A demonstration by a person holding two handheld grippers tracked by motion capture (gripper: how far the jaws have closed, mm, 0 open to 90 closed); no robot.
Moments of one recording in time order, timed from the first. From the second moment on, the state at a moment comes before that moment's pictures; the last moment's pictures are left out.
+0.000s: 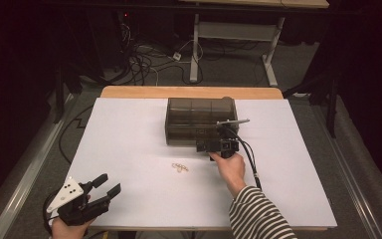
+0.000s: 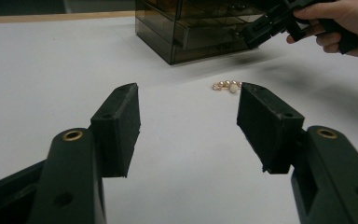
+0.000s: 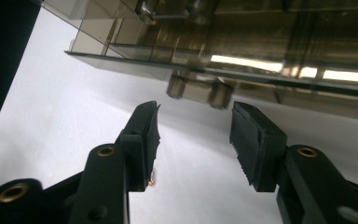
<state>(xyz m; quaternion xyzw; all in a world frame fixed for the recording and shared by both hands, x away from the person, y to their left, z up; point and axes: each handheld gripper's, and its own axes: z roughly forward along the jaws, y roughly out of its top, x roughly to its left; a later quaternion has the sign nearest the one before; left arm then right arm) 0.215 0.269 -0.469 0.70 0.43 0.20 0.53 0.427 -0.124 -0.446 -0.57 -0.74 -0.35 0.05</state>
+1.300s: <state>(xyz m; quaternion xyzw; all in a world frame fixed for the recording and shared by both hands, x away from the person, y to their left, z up) 0.245 0.234 -0.459 0.72 0.42 0.21 0.50 0.344 -0.254 -0.440 -0.42 -0.78 -0.45 -0.14</state>
